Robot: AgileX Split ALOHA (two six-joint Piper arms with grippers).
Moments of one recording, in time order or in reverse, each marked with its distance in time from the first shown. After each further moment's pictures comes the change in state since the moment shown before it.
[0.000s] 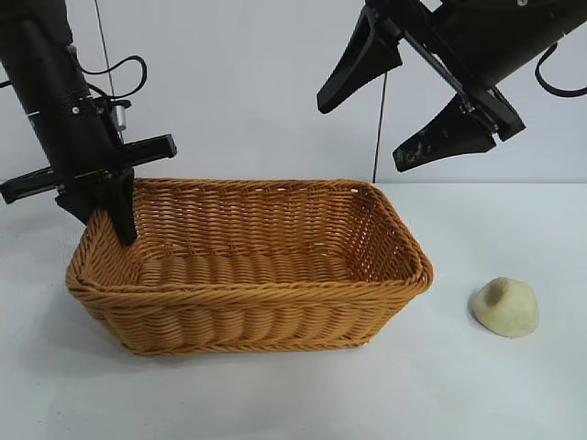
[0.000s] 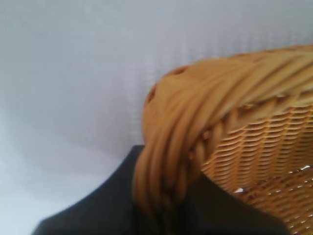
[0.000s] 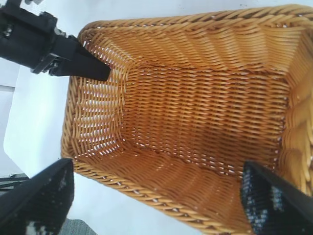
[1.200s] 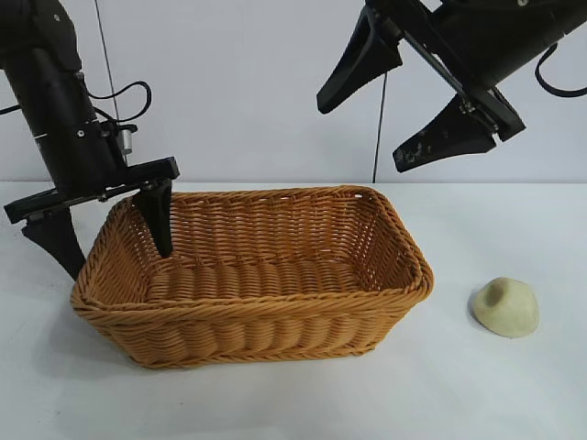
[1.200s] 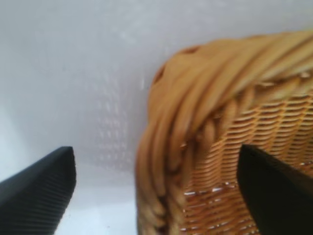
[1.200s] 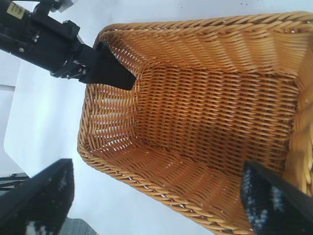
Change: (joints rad) left arm 0.002 0.008 -0.006 -0.012 0.032 0.028; right arm 0.000 0.000 0.000 0.000 0.005 0.000
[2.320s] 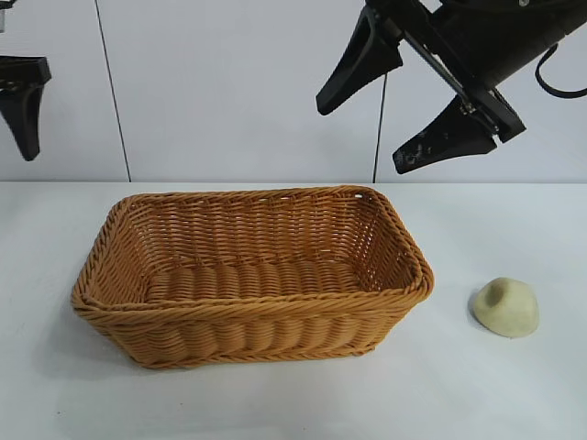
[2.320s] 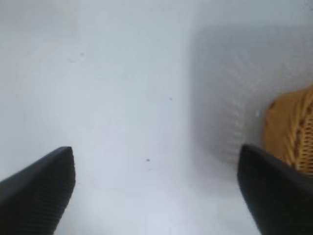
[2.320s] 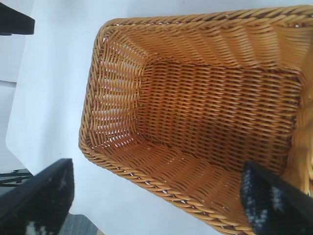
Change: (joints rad) left arm 0.194 -0.245 -0.001 0.301 0.026 0.027; right arm 0.000 0.000 0.000 0.000 0.012 0.000
